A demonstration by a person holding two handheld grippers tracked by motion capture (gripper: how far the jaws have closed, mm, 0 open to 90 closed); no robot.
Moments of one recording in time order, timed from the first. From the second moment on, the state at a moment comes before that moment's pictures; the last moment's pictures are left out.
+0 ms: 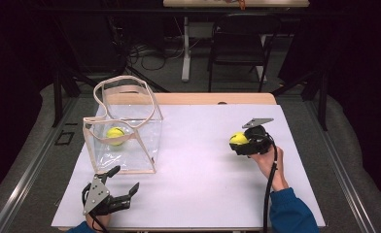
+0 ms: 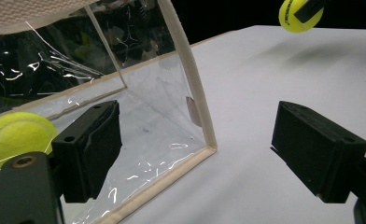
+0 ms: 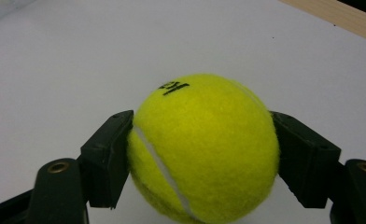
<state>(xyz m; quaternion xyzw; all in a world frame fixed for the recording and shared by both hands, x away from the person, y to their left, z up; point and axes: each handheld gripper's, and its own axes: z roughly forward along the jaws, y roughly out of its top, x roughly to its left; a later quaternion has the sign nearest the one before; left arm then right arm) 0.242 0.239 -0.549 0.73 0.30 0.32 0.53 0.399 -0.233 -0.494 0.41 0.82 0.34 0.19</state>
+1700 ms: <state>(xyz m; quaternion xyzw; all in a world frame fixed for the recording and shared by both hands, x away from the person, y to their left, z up) 0.243 0.240 -0.549 0.72 0.30 0.31 0.54 0.399 -0.194 -0.457 0.36 0.84 0.37 0.17</state>
